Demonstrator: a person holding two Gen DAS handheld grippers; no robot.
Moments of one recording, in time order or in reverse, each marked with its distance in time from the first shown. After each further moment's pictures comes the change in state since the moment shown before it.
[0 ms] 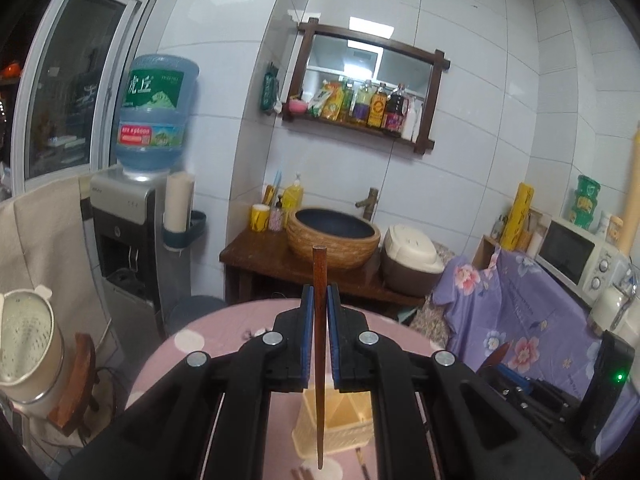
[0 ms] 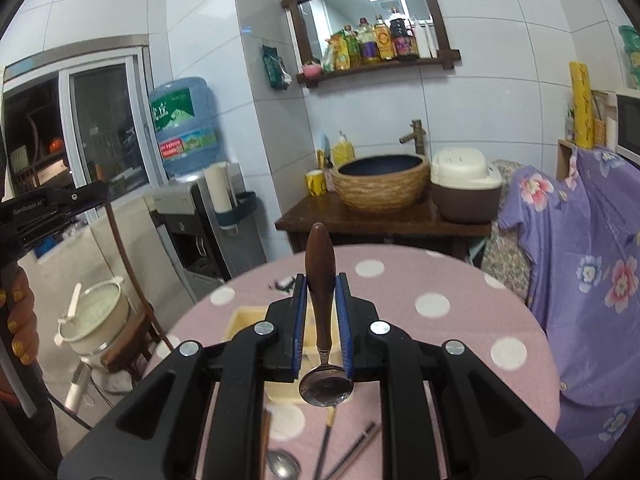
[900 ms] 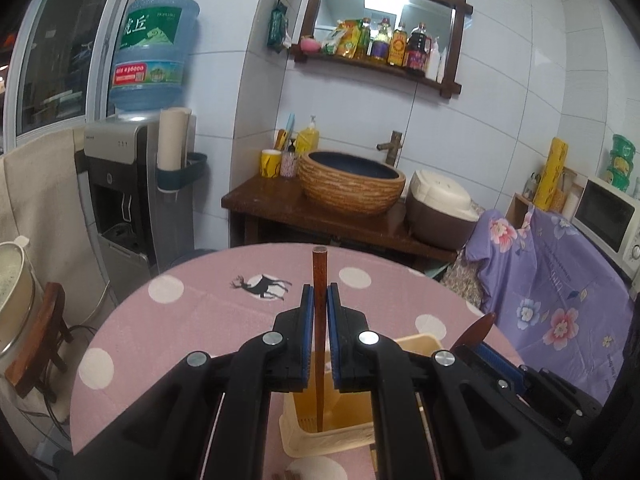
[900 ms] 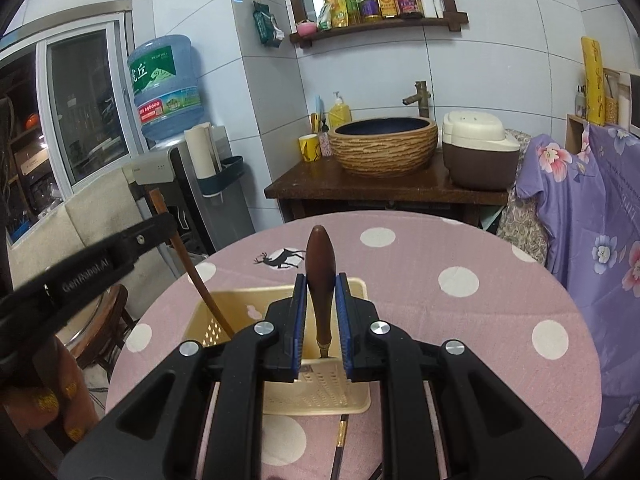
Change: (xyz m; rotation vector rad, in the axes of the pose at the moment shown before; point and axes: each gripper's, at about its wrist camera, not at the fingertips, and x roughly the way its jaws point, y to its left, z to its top) left arm 0.108 -0.006 -0.096 -0.014 0.154 0.077; right arm 0.103 0.005 -0.065 0.000 0.130 -0.045
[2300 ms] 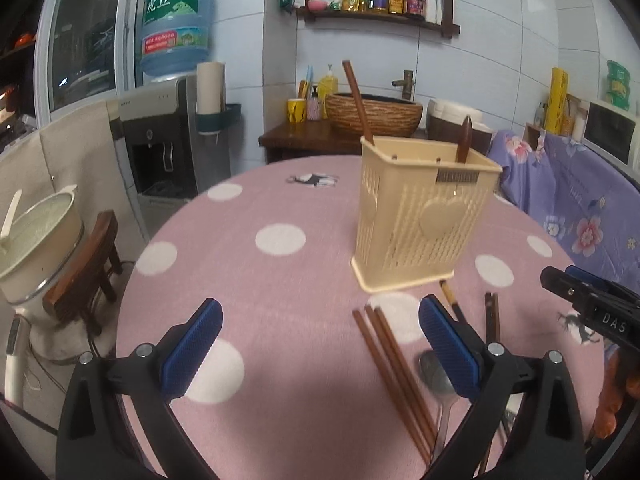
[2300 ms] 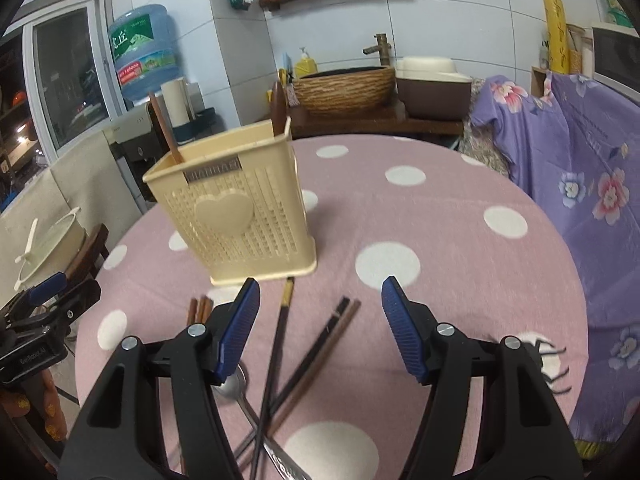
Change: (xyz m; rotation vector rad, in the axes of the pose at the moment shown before) left arm -0.066 0.047 -0.142 0.107 0.122 0.105; right arm -0.058 -0.042 -0.130 0.045 0.122 -0.092
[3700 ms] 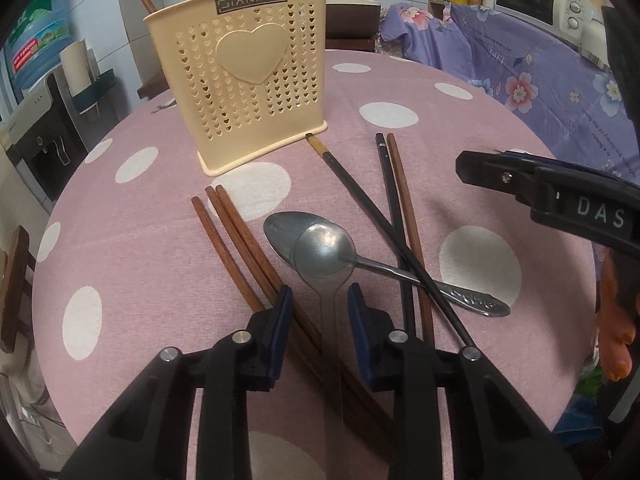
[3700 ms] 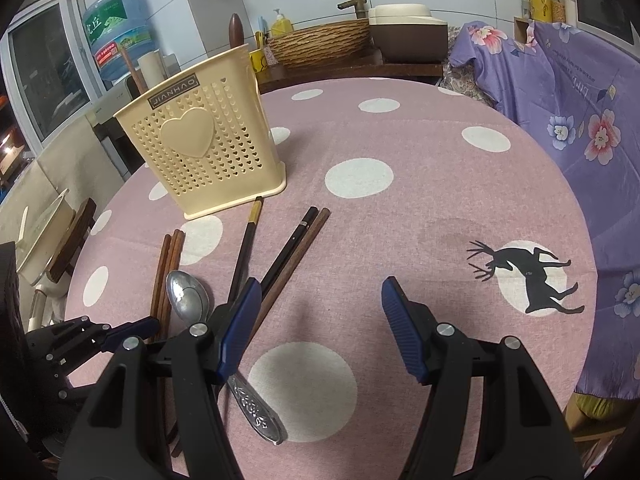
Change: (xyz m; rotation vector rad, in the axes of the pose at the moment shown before) left arm 0.035 -0.094 -0.067 0.335 0.302 -0.210; right arm 0.010 -0.024 -0.048 0.075 0.126 -0.011
